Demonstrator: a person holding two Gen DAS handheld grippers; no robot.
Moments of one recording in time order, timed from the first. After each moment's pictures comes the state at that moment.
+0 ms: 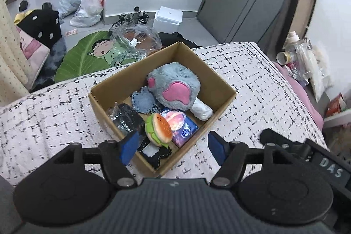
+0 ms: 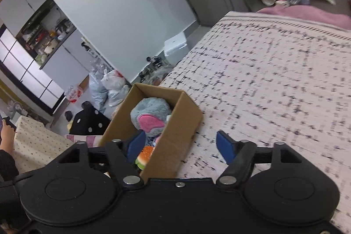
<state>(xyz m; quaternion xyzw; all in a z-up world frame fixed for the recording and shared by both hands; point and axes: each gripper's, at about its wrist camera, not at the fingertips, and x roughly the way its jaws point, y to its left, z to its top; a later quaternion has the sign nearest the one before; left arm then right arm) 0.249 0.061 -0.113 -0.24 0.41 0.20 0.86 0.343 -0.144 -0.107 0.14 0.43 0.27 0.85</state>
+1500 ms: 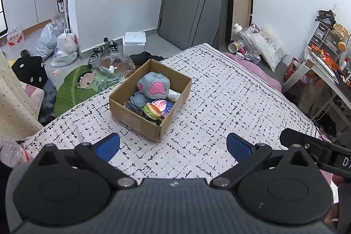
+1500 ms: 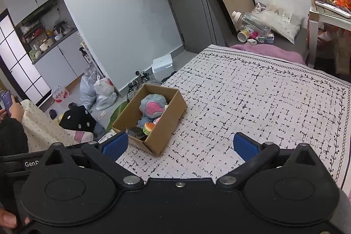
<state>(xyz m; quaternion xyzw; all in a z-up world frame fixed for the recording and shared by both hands) 0.099 0.010 -0.006 -0.13 0.38 0.10 0.91 0.175 -0.201 -0.001 0.08 0.37 0.22 0.90</state>
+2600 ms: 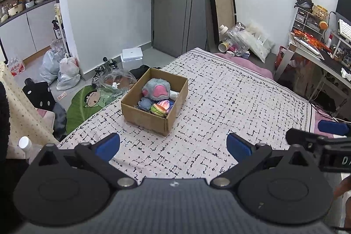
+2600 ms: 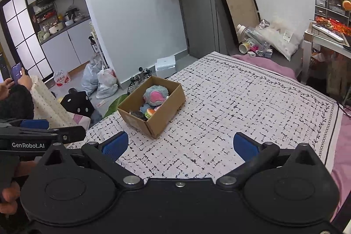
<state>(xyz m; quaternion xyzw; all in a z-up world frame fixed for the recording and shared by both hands) 0.021 -0.013 0.020 -0.05 0.36 0.09 0.93 0.103 -0.223 0.022 0.01 0.34 0.23 0.91</state>
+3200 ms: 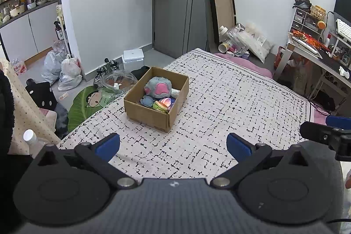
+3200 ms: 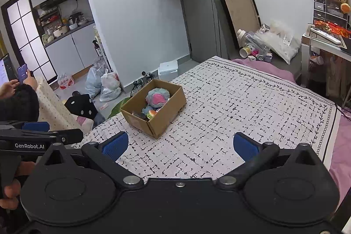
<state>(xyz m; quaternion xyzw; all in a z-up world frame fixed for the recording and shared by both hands) 0.001 -0.013 0.020 -0.05 0.35 0.09 0.93 0.089 -0.237 0.026 0.02 0.32 0.24 0.91</state>
